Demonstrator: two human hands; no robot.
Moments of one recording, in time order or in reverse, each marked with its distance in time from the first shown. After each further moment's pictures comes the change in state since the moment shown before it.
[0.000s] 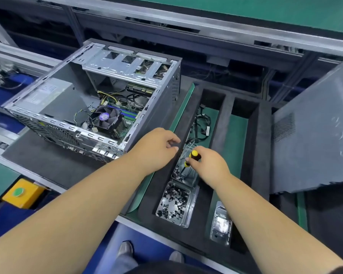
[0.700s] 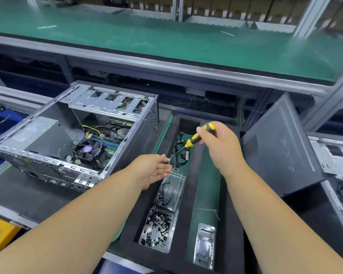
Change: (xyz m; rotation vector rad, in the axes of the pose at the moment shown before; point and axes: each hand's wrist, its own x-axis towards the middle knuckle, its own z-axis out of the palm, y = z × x) left_hand 0.029 0.044 0.014 -1.049 -0.122 -0.612; right_hand -0.012 -0.039 -0.156 0.692 0.318 -0.046
